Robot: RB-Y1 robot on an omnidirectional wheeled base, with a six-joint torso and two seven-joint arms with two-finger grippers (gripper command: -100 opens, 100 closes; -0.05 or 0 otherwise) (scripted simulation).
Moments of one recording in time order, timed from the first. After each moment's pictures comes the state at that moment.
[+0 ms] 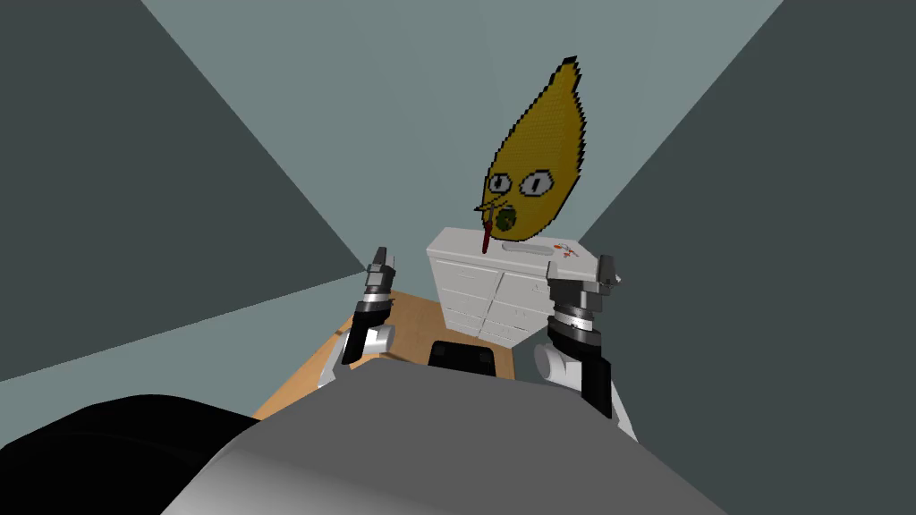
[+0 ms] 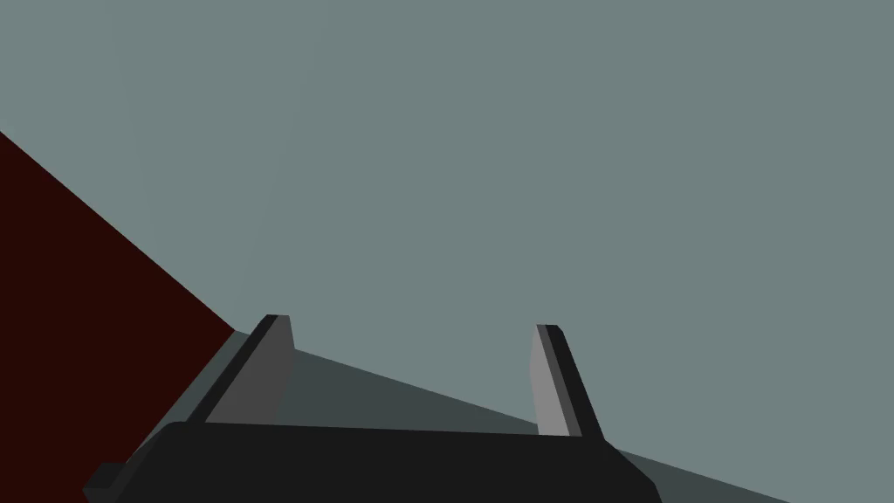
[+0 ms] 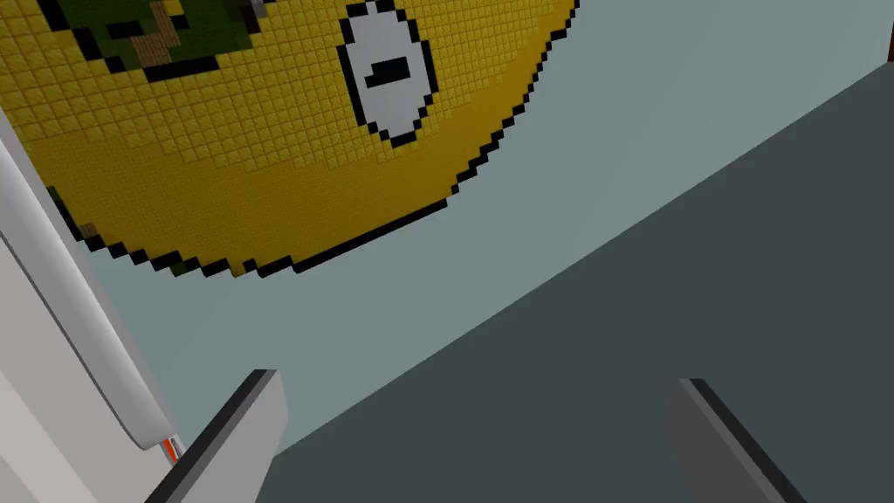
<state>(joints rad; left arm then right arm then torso) 0.51 0.03 0.07 -2.25 -0.11 -0.36 -0.06 0.51 -0.03 0.01 -2.27 -0.09 -0.50 -0.16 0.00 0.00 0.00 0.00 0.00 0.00</state>
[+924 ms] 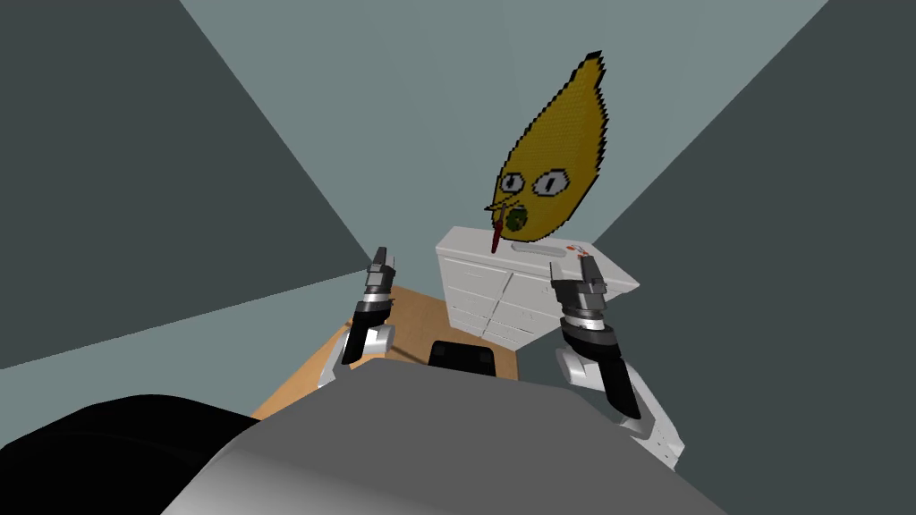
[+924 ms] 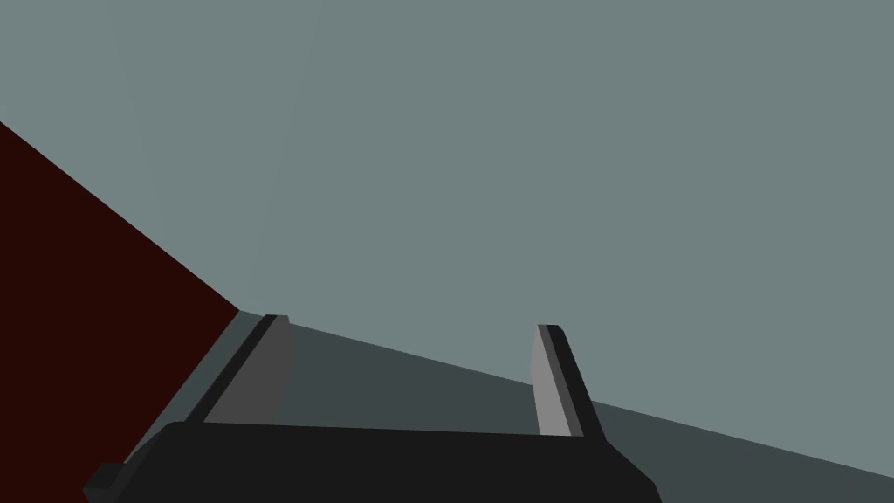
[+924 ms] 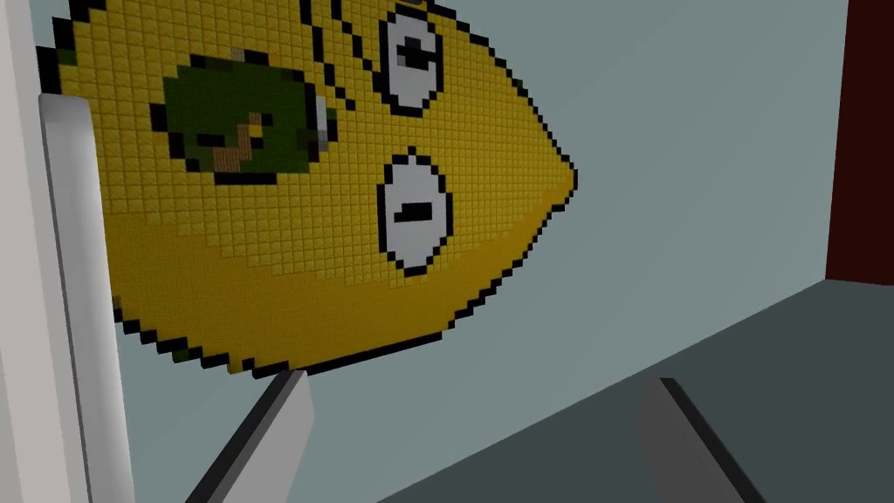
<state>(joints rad) 0.51 0.03 0.07 -2.25 -0.11 -0.36 -0.06 0.48 -0.31 -0.07 -2.18 -0.04 -0.59 -0.16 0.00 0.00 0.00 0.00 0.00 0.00</state>
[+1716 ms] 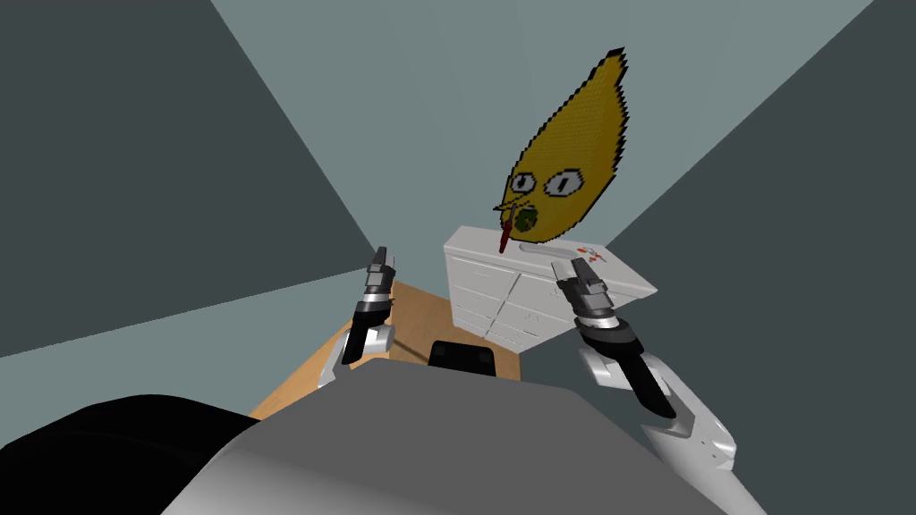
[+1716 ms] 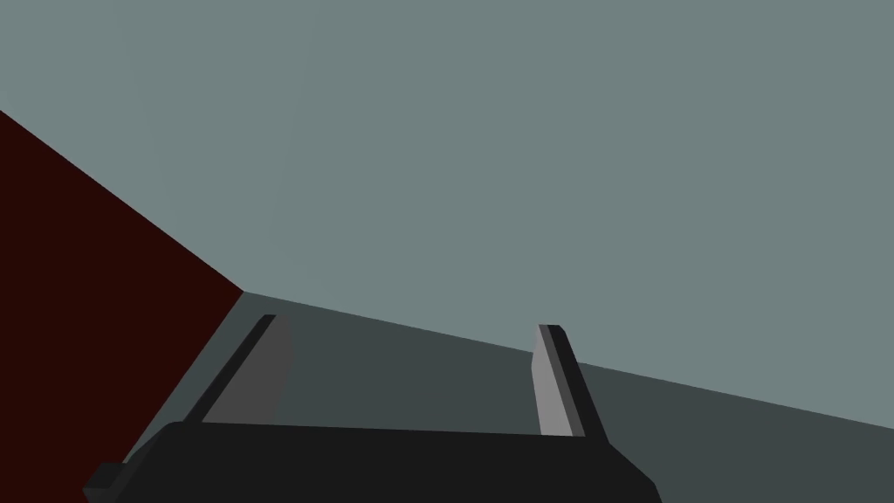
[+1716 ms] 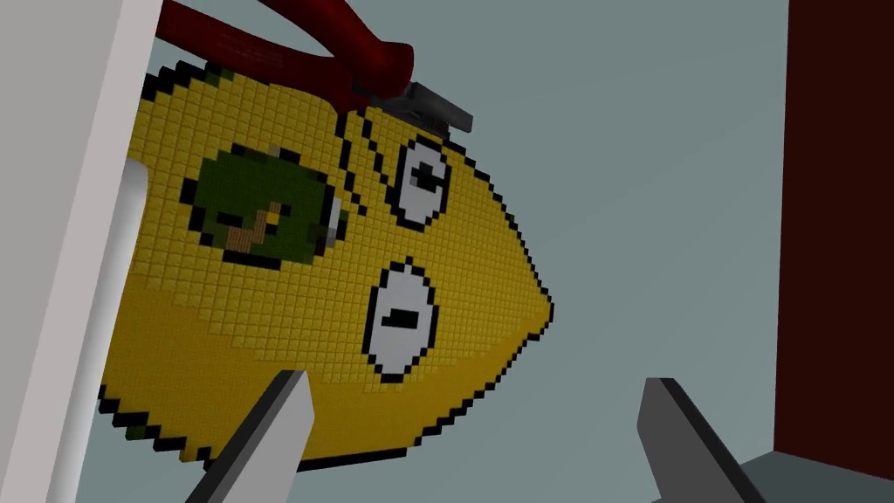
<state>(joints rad) 0.51 0.03 0.07 -2.25 -0.11 -0.36 -0.06 0.46 -0.55 -0.13 -2.09 0.02 -0.67 -0.17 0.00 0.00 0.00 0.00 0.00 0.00</state>
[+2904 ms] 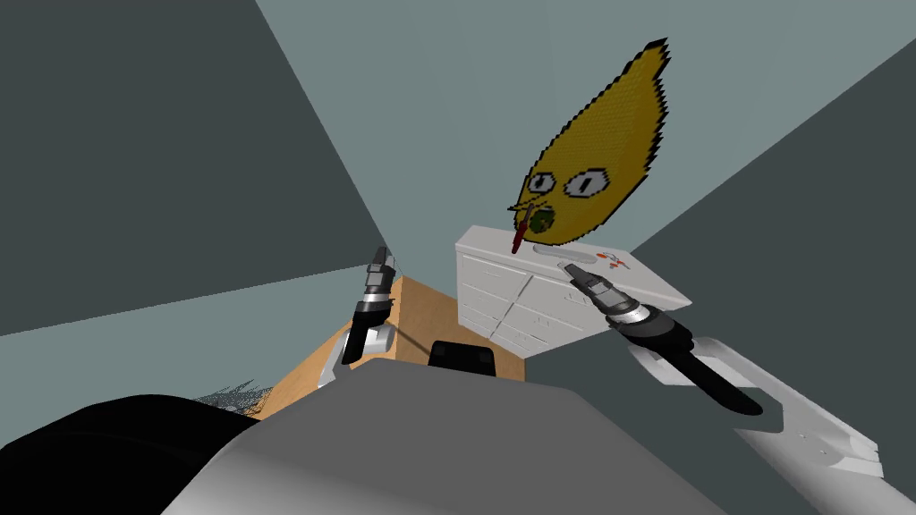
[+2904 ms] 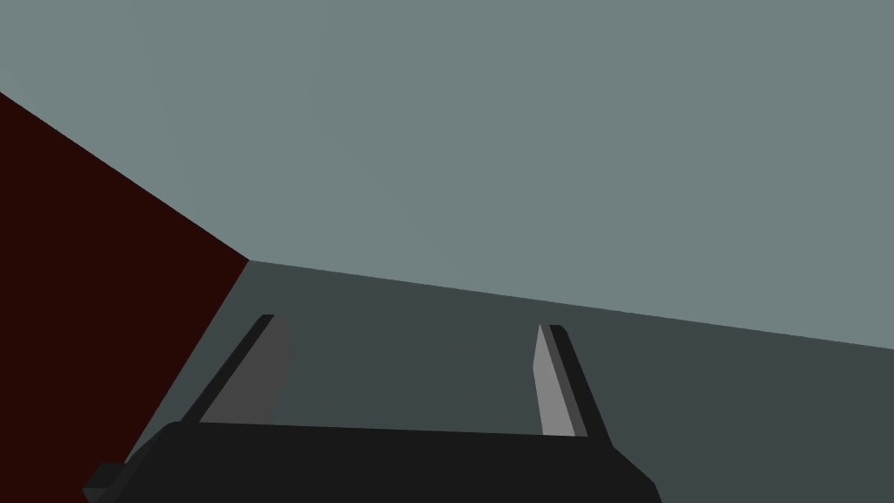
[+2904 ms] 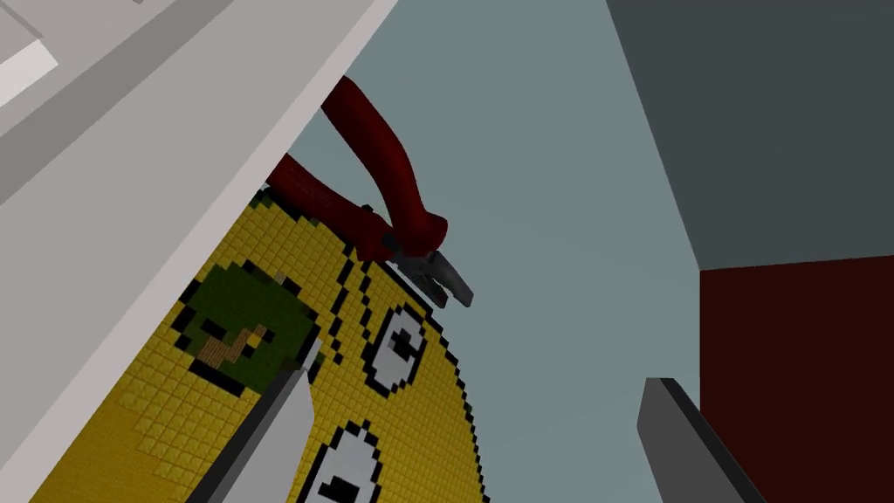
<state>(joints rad) 0.51 0.03 0.07 -2.25 -0.11 -0.36 -0.06 0.45 -0.94 -0.23 -1.91 0.11 -0.81 -0.18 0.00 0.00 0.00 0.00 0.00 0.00</state>
